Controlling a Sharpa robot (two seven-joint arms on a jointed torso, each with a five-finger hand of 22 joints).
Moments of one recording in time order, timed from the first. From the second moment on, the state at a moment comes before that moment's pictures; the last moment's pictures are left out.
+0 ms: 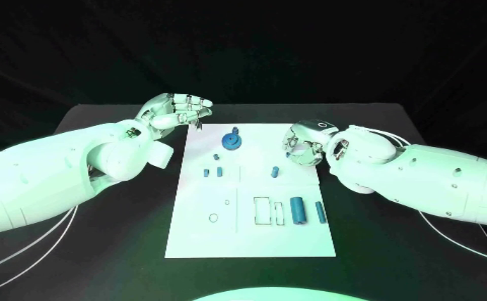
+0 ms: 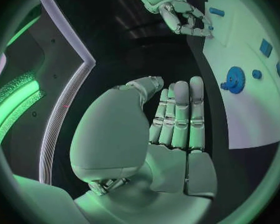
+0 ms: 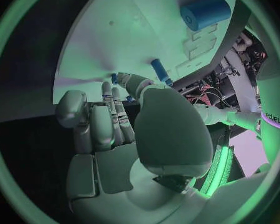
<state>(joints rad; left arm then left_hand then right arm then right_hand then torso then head) 1.18 -0.92 0.00 1.47 -0.18 -0.14 0.30 1.45 -0.25 0.54 0.14 0.32 0.87 0.18 0.27 0.33 1.00 0.12 0.41 0.22 1.07 0.04 1.10 0.54 0.18 0.91 0.14 0.97 0.63 1.24 -0.74 -0.18 1.44 -1.55 -0.29 -0.17 1.34 -0.25 0.55 0.06 0.26 1.00 0.16 0.17 0.33 1.15 0.10 0.10 0.07 1.47 0.01 1.26 1.18 0.12 1.34 0.10 1.09 1.19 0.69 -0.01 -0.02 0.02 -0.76</state>
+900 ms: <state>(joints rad) 1.18 -0.92 0.00 1.47 -0.16 -0.13 0.30 1.45 -0.25 0.53 0.14 0.32 0.87 0.18 0.27 0.33 0.99 0.12 0.41 0.22 1.07 0.04 1.10 0.54 0.18 0.91 0.14 0.96 0.63 1.23 -0.72 -0.18 1.43 -1.59 -0.27 -0.20 1.38 -0.20 0.63 0.01 0.25 1.08 0.13 0.24 0.38 1.24 0.08 0.14 0.09 1.47 -0.01 1.33 1.21 0.10 1.37 0.09 1.19 1.29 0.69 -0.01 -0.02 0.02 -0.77</state>
